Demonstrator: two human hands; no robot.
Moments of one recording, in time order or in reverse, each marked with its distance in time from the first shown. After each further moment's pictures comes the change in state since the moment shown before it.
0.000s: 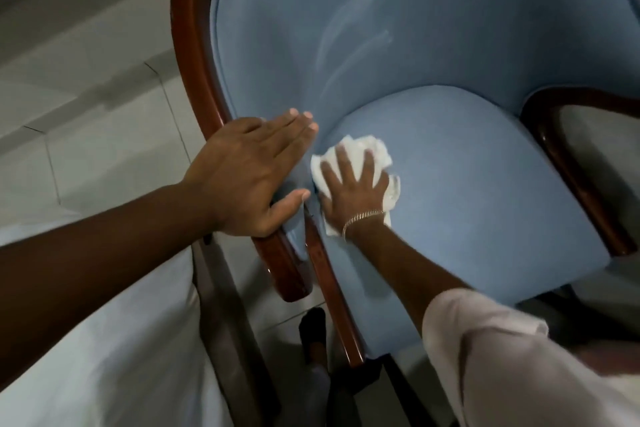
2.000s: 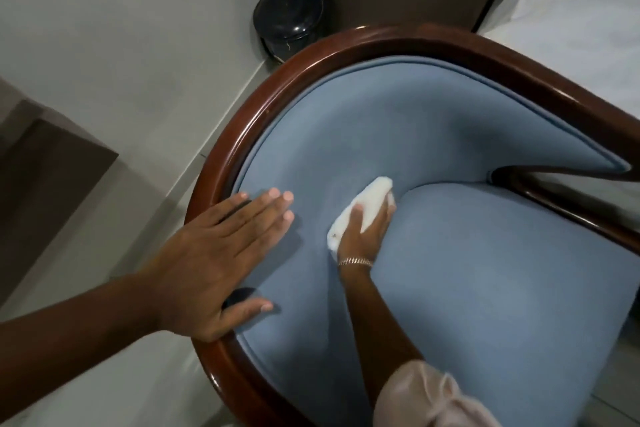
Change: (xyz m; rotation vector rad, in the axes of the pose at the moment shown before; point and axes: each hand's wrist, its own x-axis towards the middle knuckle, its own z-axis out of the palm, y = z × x) left_hand 0.179 -0.232 -0.072 -0.002 0.086 0.721; right_hand 0.212 -0.013 -0.108 1.378 0.888 1.172
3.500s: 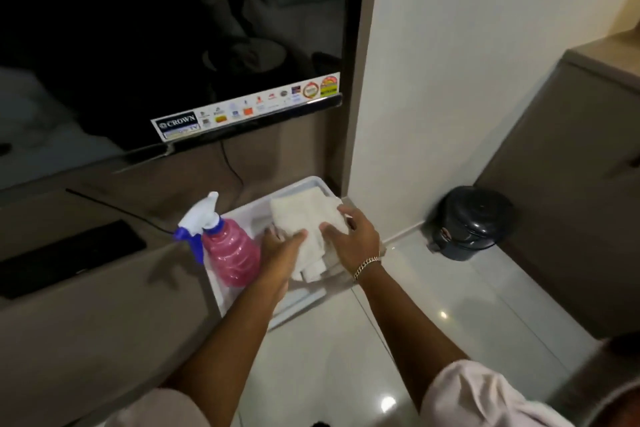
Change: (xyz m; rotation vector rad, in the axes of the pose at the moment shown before) left_hand -0.308 -0.339 -0.058 -1.640 1.132 -1.555; right_hand -0.304 -0.275 0.461 -0.426 -0.828 -0.466
